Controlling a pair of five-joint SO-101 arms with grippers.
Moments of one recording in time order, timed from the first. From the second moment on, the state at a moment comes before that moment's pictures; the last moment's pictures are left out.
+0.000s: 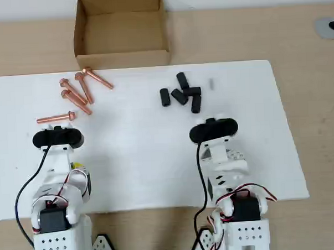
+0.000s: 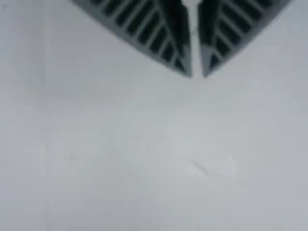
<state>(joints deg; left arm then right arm) -9.4 -102.9 92.7 68.7 -14.4 -4.9 -103.4 96.7 60.9 4.3</state>
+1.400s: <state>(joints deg) -10.7 -102.9 92.7 67.8 -18.9 -5.3 -103.4 96.7 60.9 4.6</state>
